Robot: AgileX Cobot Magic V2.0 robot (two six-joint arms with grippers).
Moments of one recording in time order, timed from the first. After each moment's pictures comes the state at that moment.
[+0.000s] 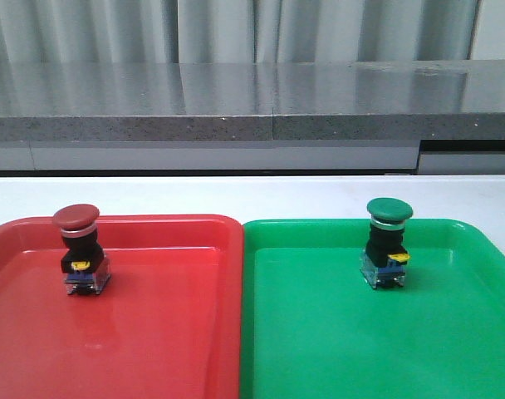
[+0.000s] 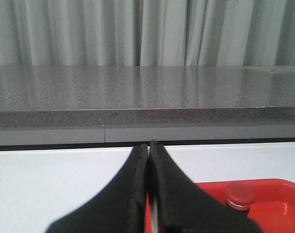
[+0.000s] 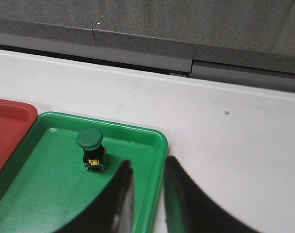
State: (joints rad) left arm -0.11 0.00 0.00 0.12 0.03 -0.14; right arm 0.24 0.45 -0.59 -0.14 0.63 0.16
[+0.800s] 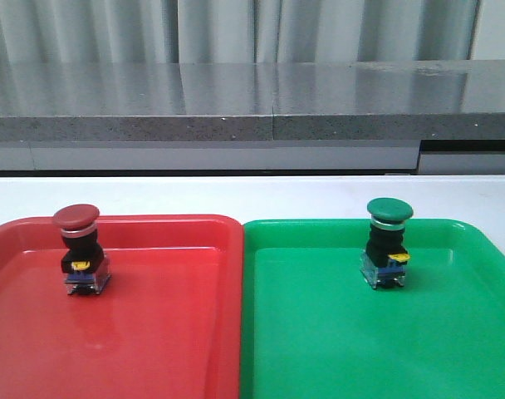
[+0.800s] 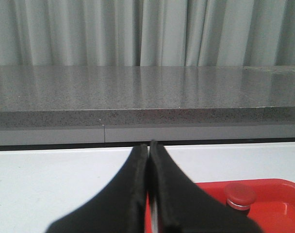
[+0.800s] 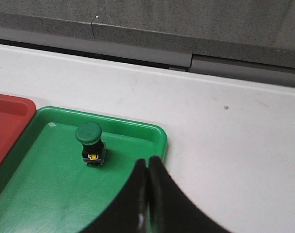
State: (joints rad) left arm -0.11 0.00 0.00 0.12 0.03 -0.14; right arm 0.24 0.45 -0.59 -0.14 0.64 0.16
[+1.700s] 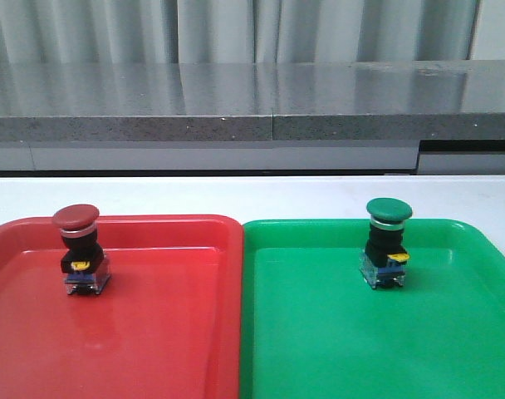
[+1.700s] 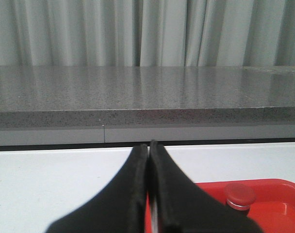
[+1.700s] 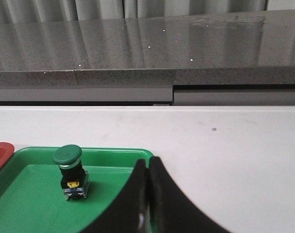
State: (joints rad) left arm -0.11 0.00 0.00 0.12 0.03 -0.14; right arm 0.08 0.01 -0.09 -0.06 0.26 0.15
